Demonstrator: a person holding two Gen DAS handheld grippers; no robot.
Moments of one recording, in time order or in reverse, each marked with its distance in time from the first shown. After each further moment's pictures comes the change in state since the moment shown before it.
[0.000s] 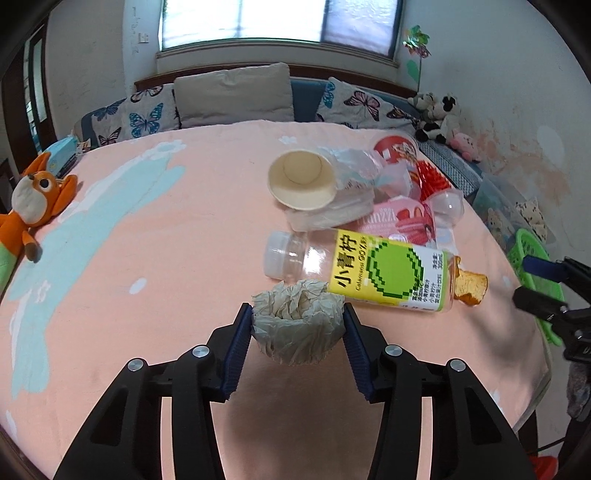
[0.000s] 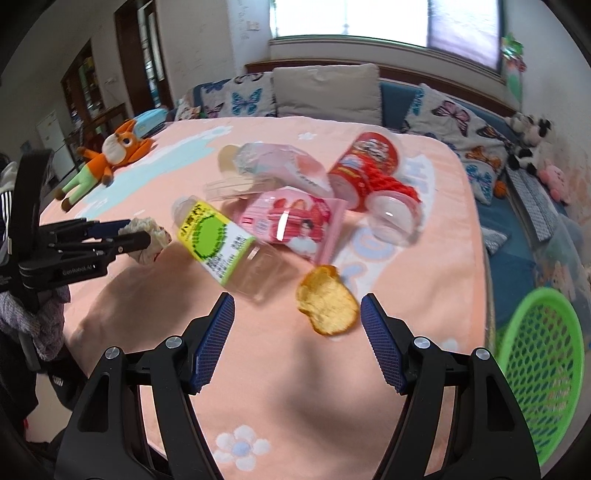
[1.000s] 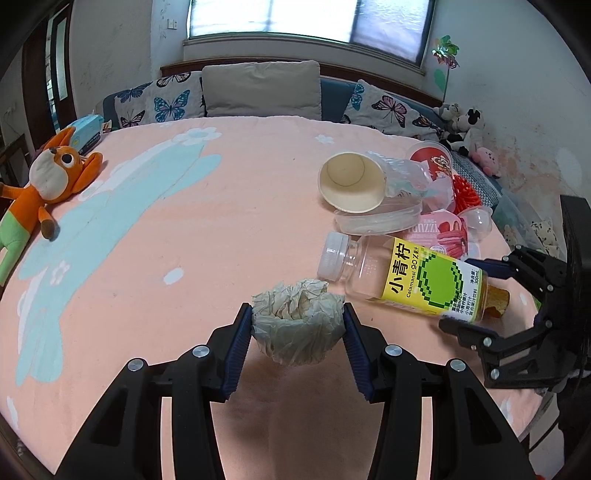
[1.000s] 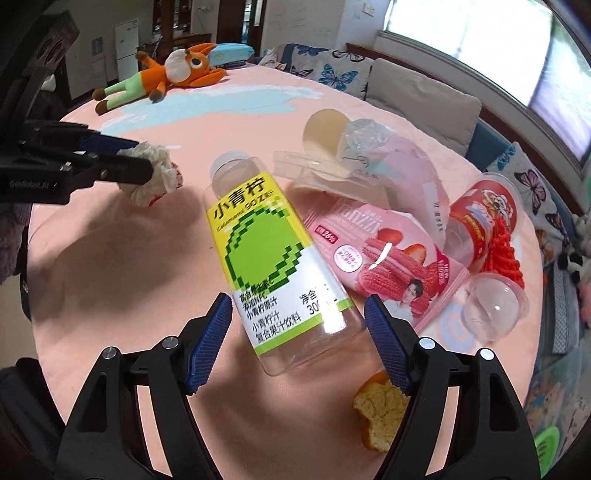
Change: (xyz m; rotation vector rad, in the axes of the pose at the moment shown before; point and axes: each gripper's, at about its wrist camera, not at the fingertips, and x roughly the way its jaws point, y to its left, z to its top) left arm 0.004 0.038 0.000 -0.082 0.018 0.041; right arm 0.093 0.055 0.020 -0.404 0.072 0.100
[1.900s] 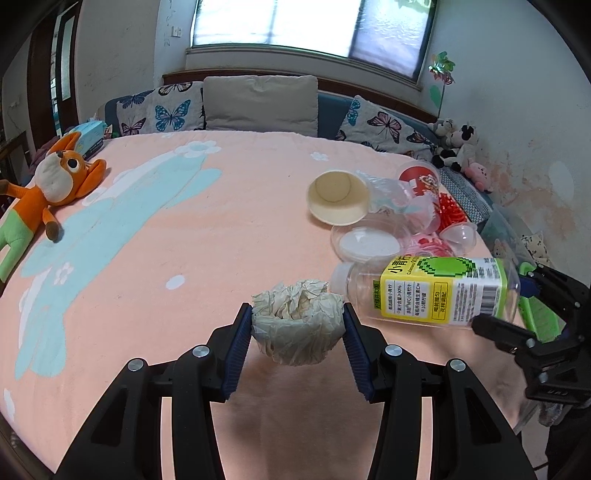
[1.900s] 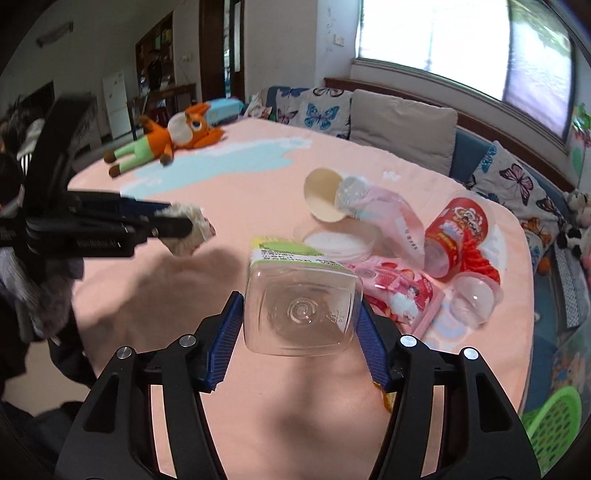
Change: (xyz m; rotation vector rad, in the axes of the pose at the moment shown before) left arm -0.024 -0.001 -0.002 -0.020 -0.061 -0.034; right arm -0.073 0.007 0.004 0.152 -0.162 0.020
